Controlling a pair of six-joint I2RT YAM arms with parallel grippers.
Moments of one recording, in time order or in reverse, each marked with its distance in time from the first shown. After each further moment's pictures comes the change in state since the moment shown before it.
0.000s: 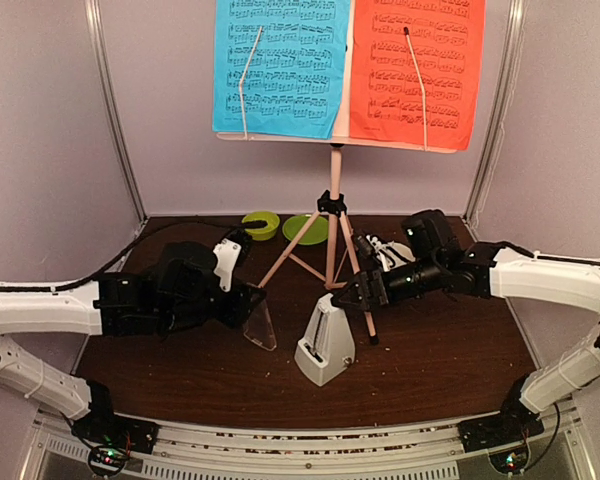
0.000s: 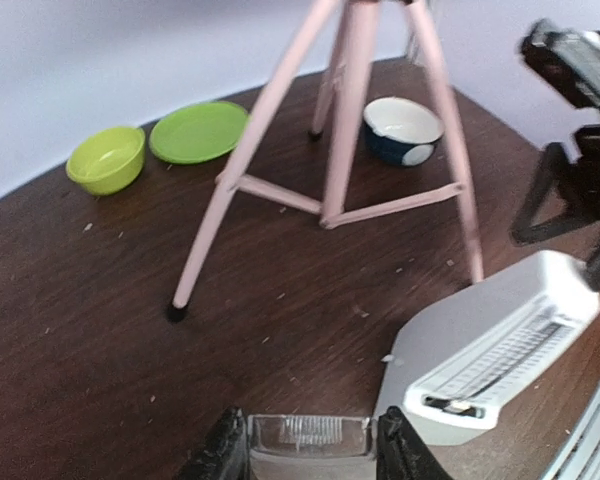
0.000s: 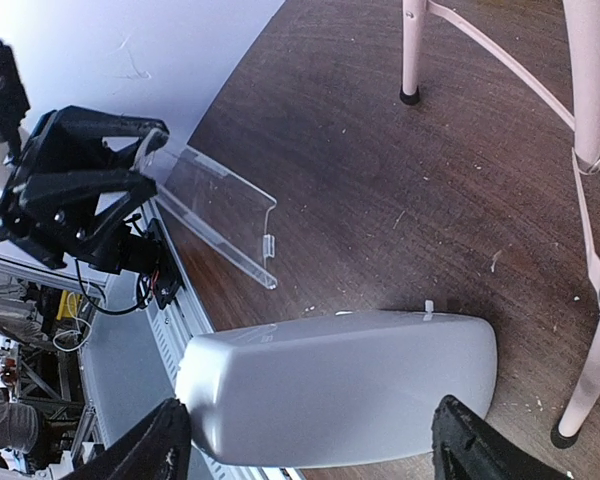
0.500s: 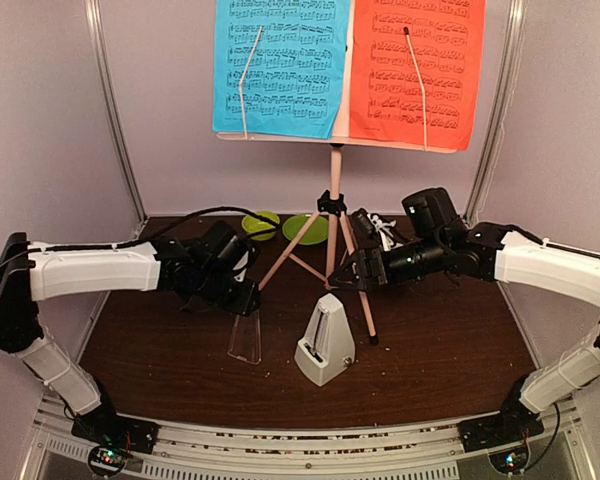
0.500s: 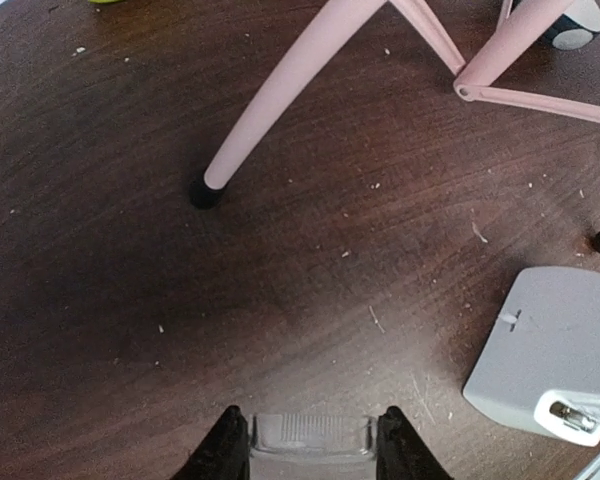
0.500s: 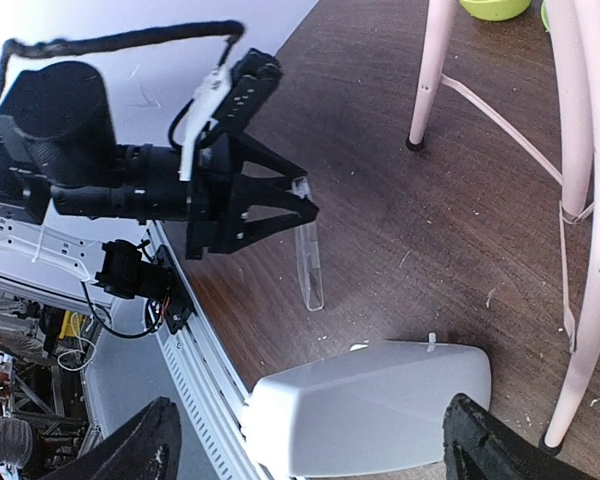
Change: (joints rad) left arm 0.248 0.343 0.251 -0.354 0.226 -0.102; right arm 0.000 0.003 0.145 -0.110 0.029 0.006
